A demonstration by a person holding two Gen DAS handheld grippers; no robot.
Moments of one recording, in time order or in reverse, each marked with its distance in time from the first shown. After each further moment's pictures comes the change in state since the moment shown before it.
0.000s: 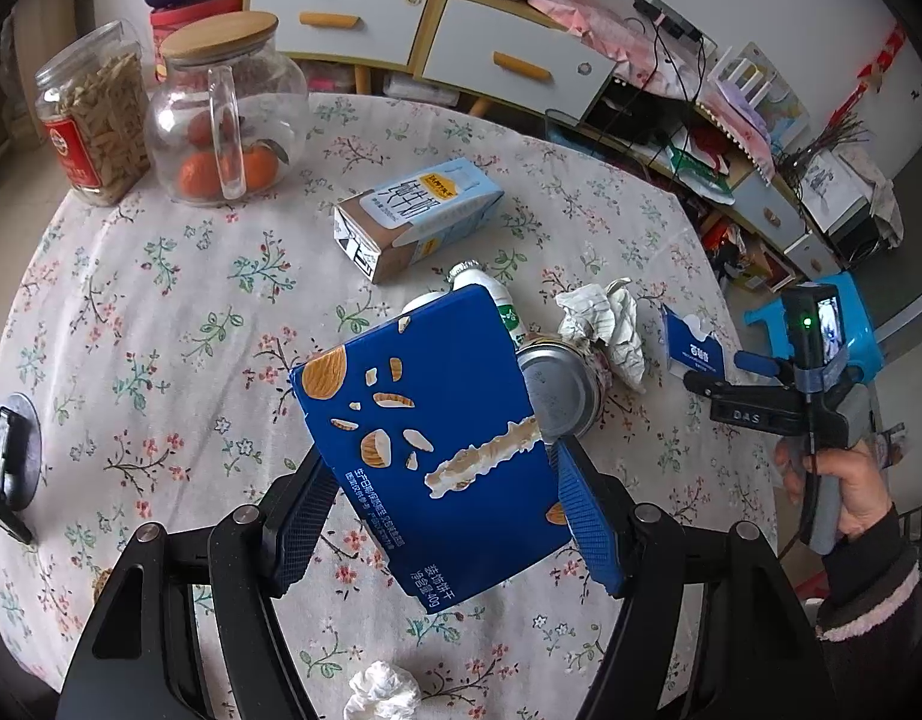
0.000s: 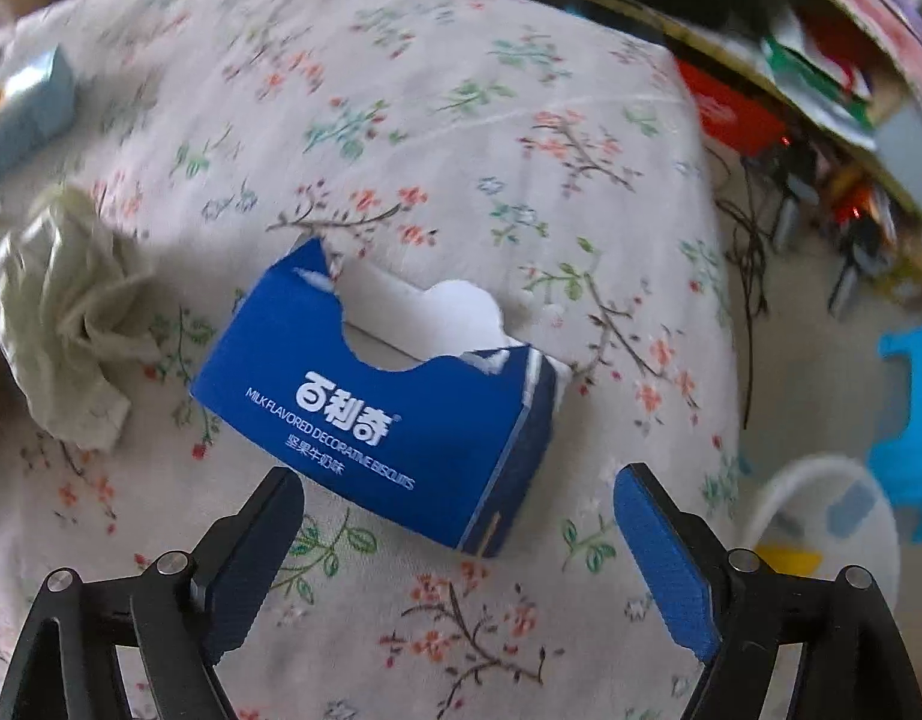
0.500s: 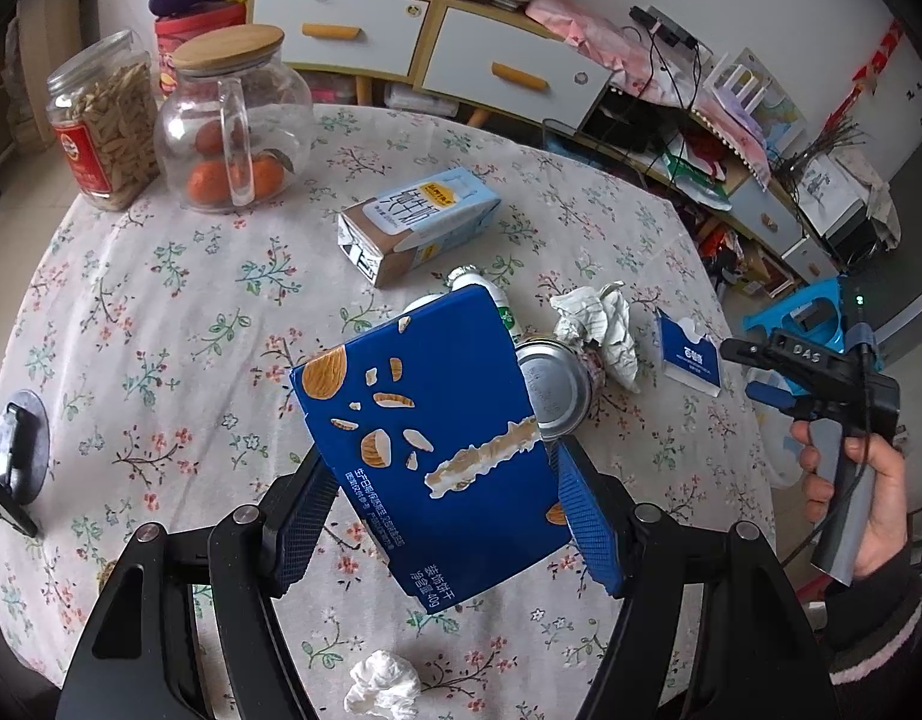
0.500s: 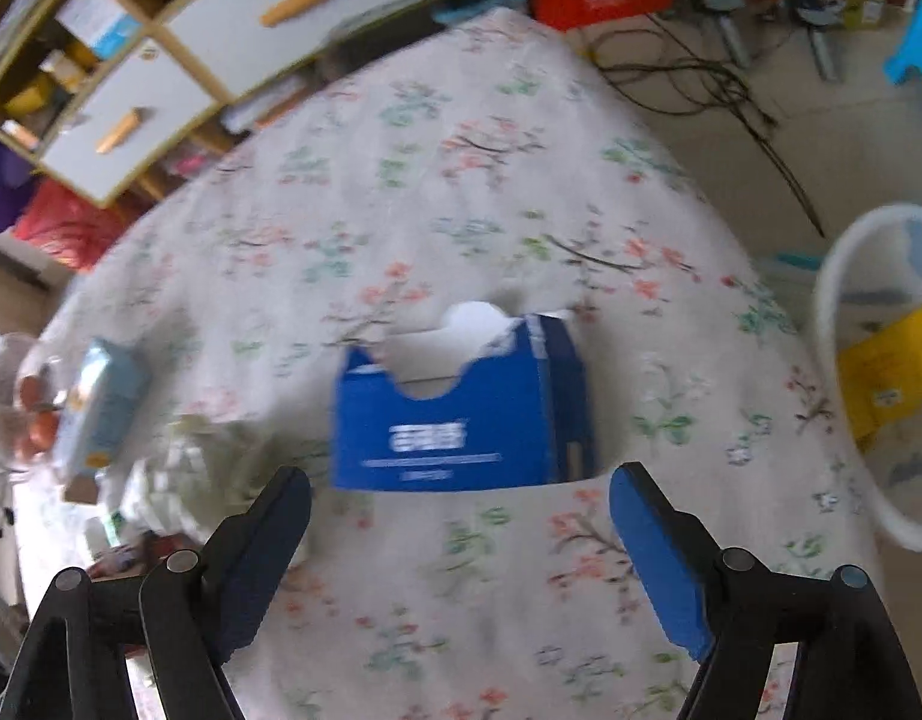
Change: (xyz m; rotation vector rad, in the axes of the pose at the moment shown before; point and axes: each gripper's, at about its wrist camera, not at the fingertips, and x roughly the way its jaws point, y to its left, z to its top) left arm -0.012 -0.002 -0.007 0.003 -0.025 -0.002; right arm -0.037 -0.046 -0.016 0.654 -0.031 0.272
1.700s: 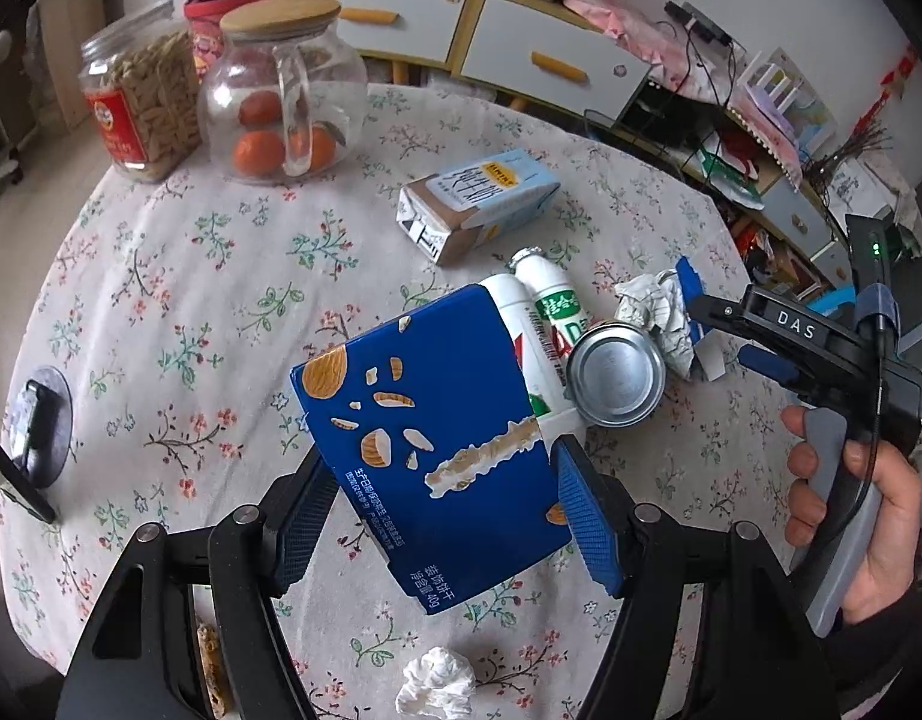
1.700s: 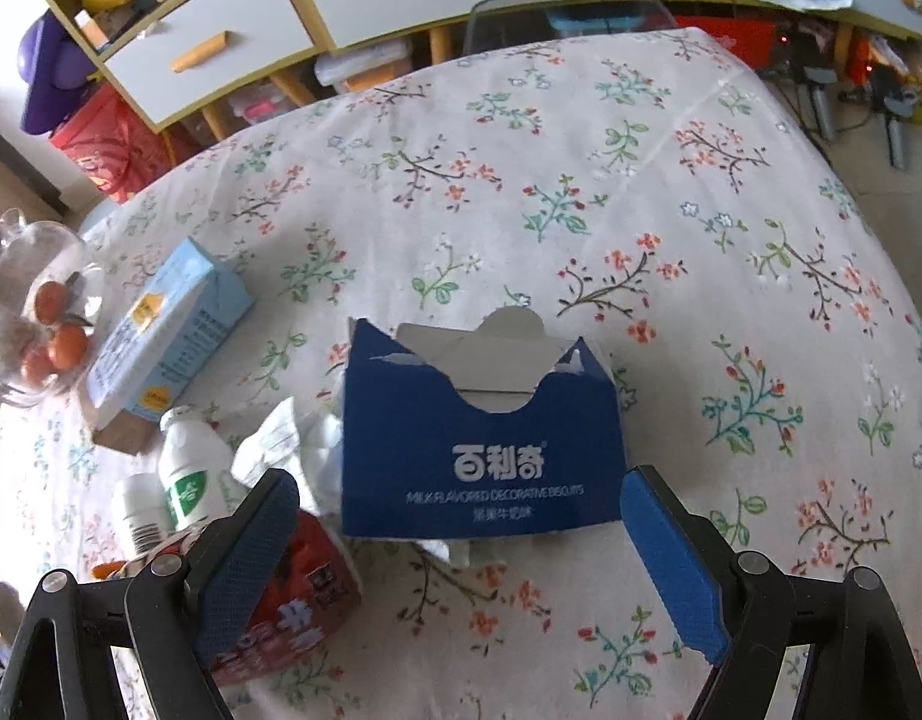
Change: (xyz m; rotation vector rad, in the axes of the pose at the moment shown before) left arm 0.007 0.023 -0.007 -0.025 0.015 0.067; right arm 0.030 0.113 -0.032 -0.182 -0.054 -0.018
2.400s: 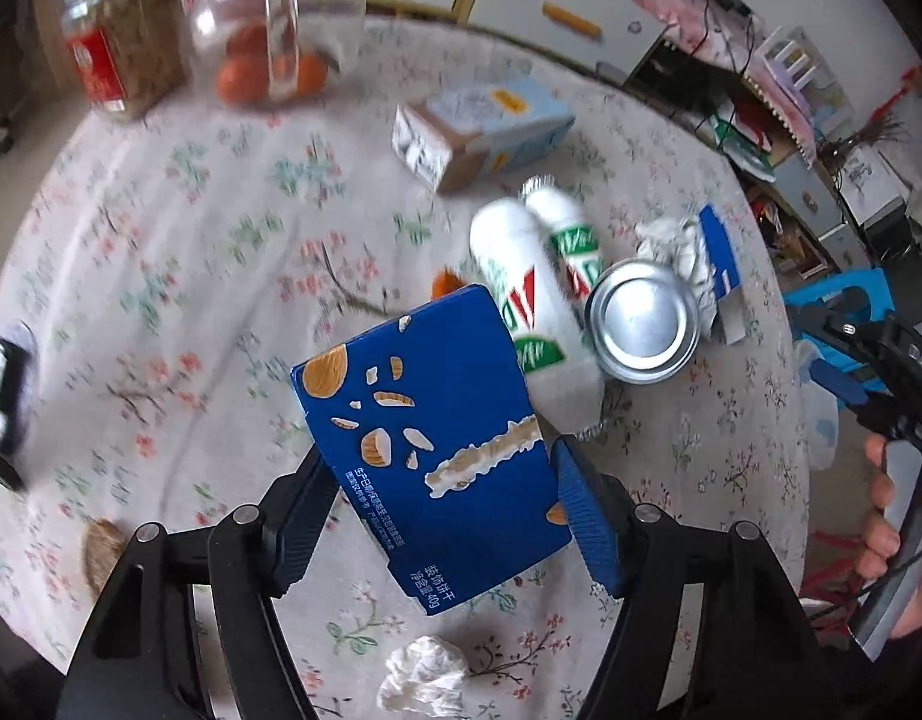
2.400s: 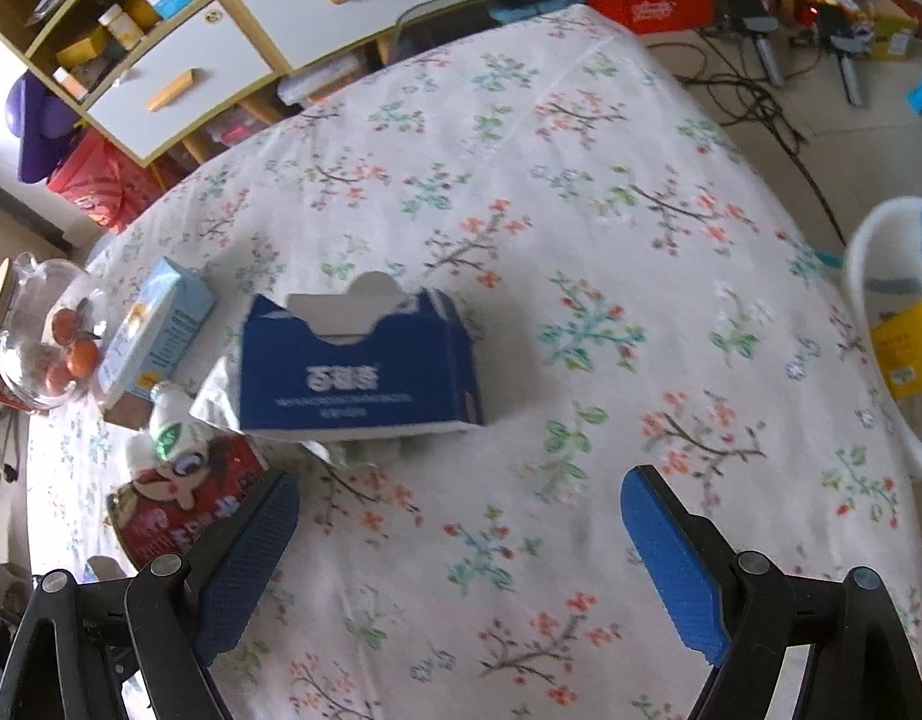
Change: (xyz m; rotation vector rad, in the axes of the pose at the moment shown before) left arm 0.029 0.000 -0.011 -0.023 0.103 0.000; right arm -0.051 -0.056 -0.020 0.081 0.016 0.048
